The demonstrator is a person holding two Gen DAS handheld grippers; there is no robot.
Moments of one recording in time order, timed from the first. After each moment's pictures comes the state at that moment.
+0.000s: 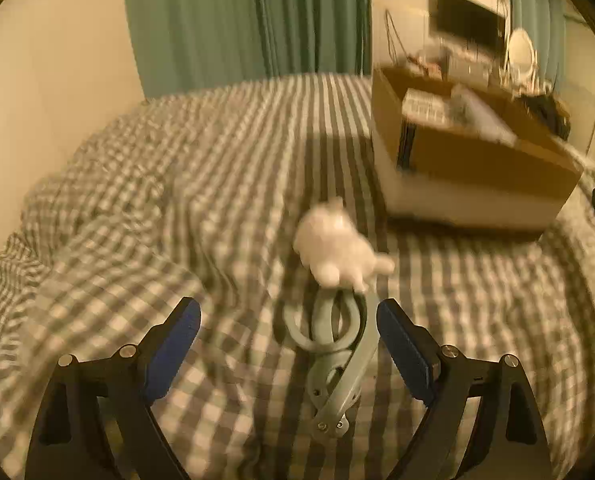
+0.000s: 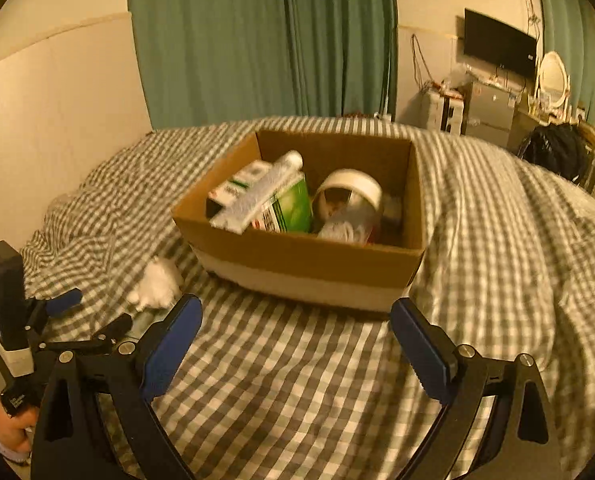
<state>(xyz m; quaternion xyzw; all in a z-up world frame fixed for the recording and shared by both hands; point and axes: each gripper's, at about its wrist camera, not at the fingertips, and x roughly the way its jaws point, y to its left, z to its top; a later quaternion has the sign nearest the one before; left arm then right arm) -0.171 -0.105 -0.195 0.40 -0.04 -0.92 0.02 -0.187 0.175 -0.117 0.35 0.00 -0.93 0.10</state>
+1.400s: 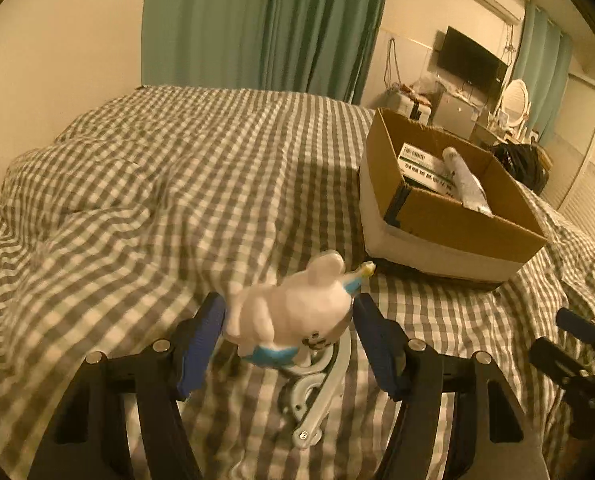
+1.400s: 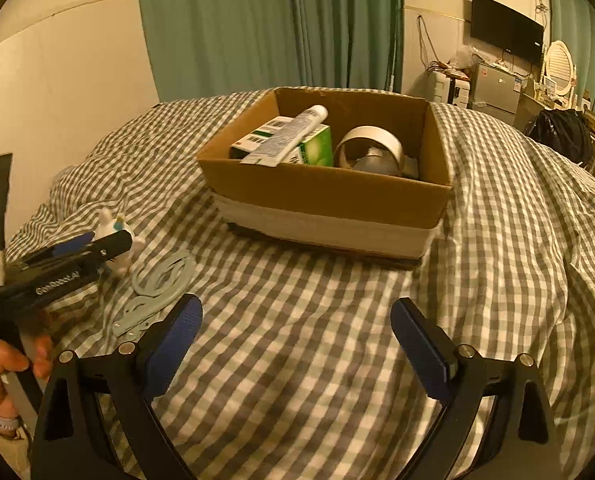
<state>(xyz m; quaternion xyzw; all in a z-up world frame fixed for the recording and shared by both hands) -0.158 -0.131 -0.152 0.37 0.07 -0.92 -0.03 -0.162 0.154 -0.132 0.38 0.01 -0.92 0.11</state>
